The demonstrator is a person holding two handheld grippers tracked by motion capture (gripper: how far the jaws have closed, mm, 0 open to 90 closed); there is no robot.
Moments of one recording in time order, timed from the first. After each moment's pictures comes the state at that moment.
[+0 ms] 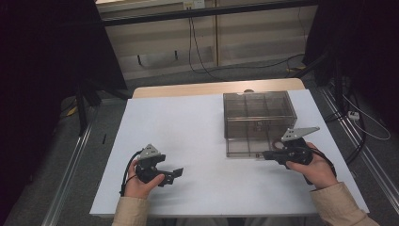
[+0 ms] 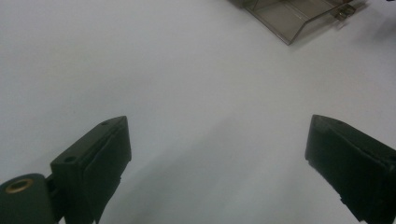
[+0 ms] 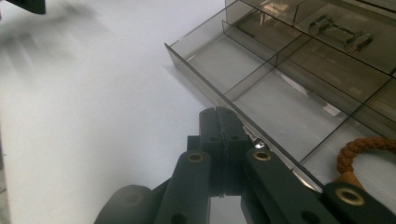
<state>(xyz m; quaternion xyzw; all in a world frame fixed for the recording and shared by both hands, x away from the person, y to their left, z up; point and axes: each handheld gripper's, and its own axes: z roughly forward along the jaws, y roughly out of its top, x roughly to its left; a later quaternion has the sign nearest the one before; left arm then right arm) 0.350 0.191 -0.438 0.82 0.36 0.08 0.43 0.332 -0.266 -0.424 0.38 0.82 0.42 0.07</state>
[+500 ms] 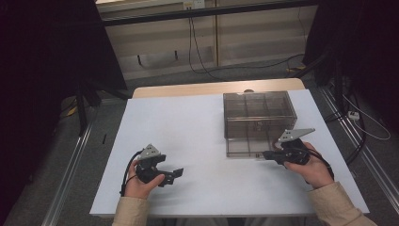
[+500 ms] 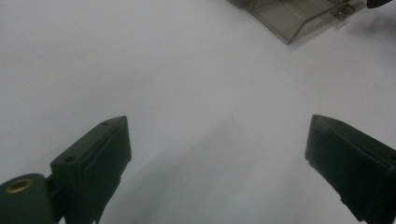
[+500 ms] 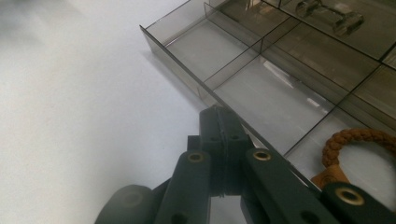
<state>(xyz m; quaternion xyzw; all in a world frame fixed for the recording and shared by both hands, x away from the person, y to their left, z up) 0.350 0.190 -0.438 0.82 0.36 0.08 0.43 0.338 -0.265 -0.436 0.38 0.83 0.39 0.09</state>
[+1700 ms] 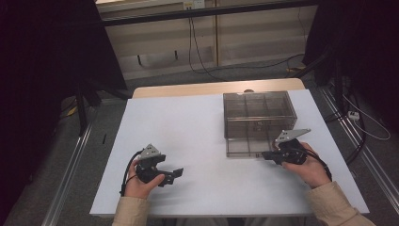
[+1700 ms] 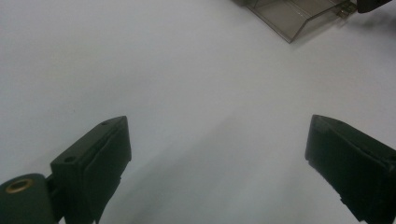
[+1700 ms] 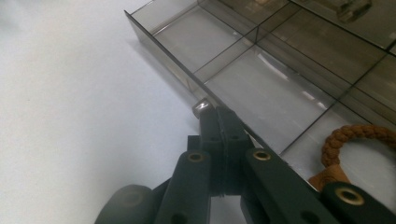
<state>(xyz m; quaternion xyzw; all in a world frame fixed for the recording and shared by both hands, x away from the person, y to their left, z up) 0.350 0.190 -0.438 0.83 0.36 0.08 0.43 0.343 -0.262 -0.445 0.39 0.84 0.37 0.10</state>
